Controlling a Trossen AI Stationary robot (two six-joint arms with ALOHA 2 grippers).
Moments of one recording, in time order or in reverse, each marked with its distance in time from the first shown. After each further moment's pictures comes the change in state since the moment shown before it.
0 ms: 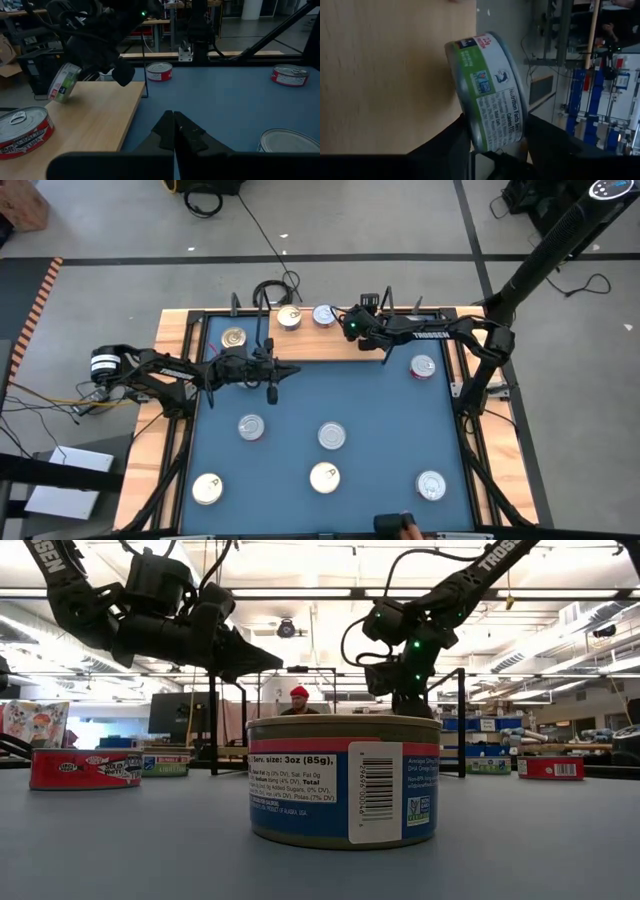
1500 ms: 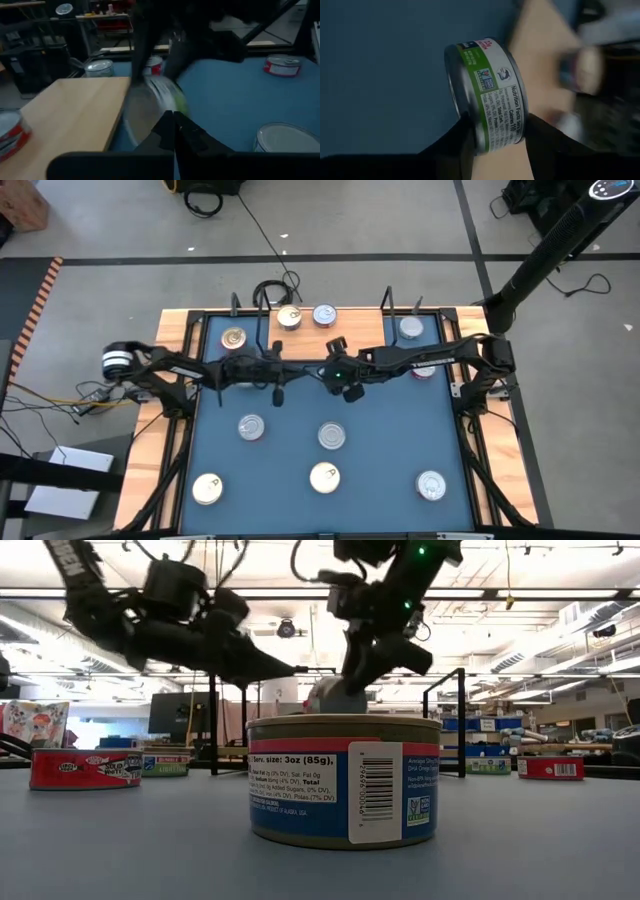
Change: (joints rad) left arm -0.013 0.100 0.061 -0.005 0.035 0.022; right arm 0.406 -0.010 0.227 -0.332 -0.316 0.120
